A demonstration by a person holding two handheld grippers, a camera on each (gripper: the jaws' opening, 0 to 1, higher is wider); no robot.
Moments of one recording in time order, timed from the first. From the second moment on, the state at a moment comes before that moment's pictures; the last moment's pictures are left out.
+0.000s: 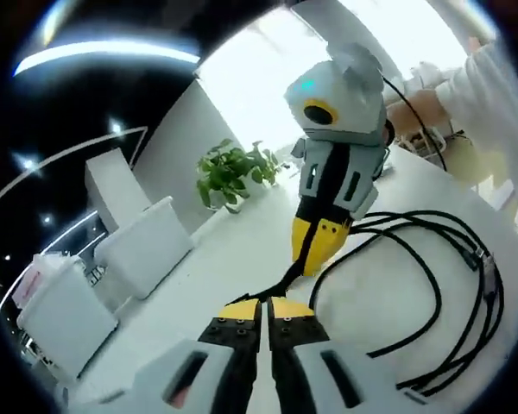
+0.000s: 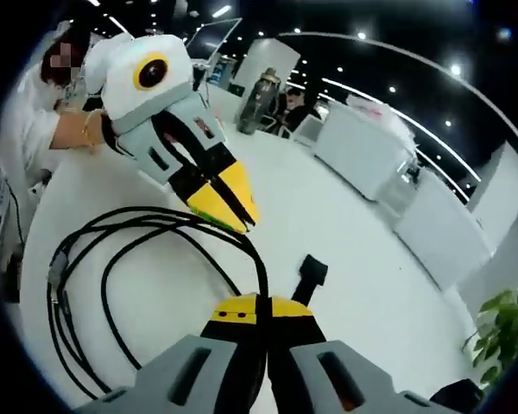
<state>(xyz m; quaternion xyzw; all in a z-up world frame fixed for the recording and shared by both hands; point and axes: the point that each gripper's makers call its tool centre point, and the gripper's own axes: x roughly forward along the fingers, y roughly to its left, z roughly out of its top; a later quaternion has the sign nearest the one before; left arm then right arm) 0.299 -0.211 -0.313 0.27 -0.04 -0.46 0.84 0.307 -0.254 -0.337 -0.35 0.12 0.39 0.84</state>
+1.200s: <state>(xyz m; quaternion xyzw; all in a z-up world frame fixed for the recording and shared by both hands) 0.293 -0.192 -0.280 -0.28 0.08 -0.57 0.77 0.284 -0.272 -0.204 -0.36 -0.03 0.36 0.86</state>
